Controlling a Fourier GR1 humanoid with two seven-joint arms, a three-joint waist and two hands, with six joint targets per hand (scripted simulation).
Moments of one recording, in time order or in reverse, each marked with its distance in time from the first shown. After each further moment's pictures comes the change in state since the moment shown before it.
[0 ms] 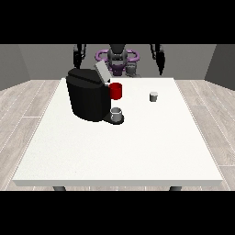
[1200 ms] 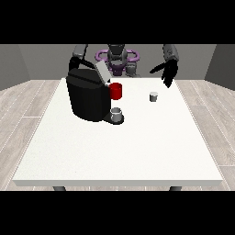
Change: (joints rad) left arm -0.243 0.361 0.055 0.257 -0.228 -0.258 -0.143; right arm -0.120 0.046 -0.004 0.065 0.156 -0.174 0.004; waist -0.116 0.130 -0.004
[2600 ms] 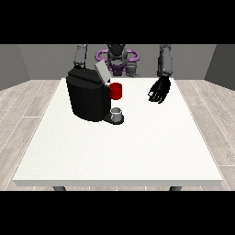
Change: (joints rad) left arm -0.279 -0.053 -0.136 0.452 -0.472 0.219 -0.093; right arm -0.135 0.017 -0.003 0.197 -0.015 0.008 0.014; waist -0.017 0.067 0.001
